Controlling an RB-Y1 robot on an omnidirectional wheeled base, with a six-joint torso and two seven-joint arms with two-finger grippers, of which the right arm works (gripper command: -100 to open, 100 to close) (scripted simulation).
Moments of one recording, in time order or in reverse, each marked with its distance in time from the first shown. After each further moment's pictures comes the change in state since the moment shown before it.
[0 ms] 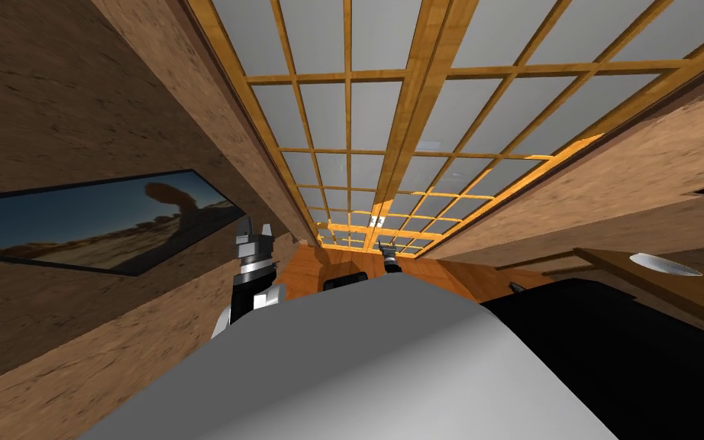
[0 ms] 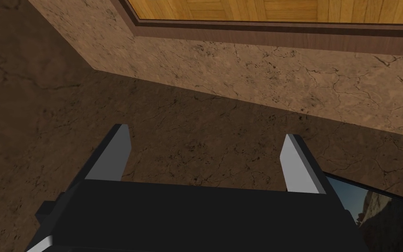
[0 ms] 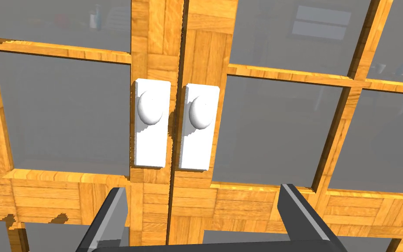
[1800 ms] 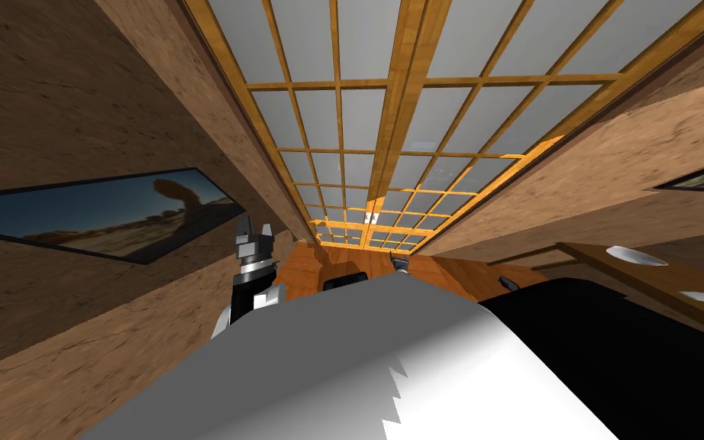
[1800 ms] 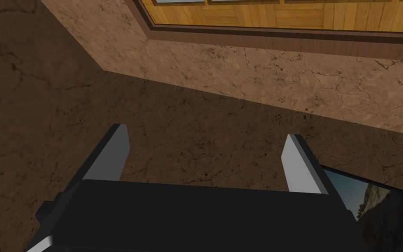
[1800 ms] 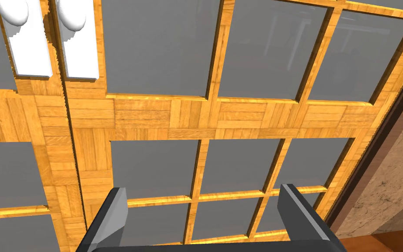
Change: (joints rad) arm 0.048 -0.039 -0.027 0.225 -0.098 -0.046 -0.111
